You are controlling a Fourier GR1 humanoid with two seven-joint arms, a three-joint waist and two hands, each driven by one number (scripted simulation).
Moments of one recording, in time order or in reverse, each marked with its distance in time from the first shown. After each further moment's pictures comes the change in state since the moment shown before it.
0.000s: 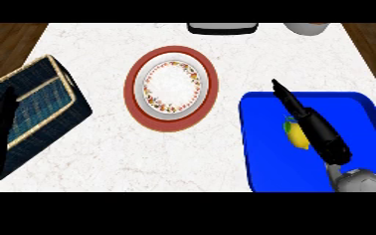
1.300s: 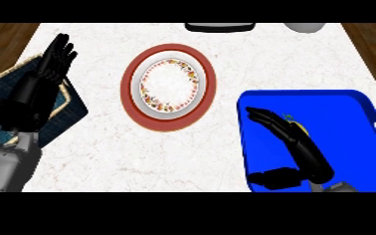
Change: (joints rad) left arm -0.336 -0.133 -0.054 -0.083 0.131 -0.194 0.127; right arm 0.063 0.057 0.091 0.001 0.306 -0.151 -0.397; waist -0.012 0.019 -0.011
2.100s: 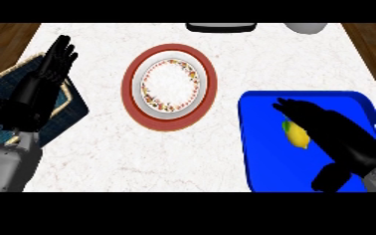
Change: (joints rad) left arm 0.003 -0.013 0.015 0.022 -0.008 -0.030 -0.016; right arm -0.135 -0.379 0.052 -0.278 0.245 0.427 0.789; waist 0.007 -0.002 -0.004
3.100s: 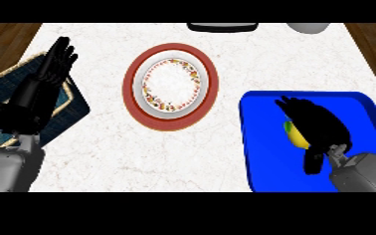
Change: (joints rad) left arm 0.019 -0.075 0.069 -0.029 -0.075 -0.066 0.015; right arm -0.057 0.205 -0.013 0.265 0.319 0.156 0.104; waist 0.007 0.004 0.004
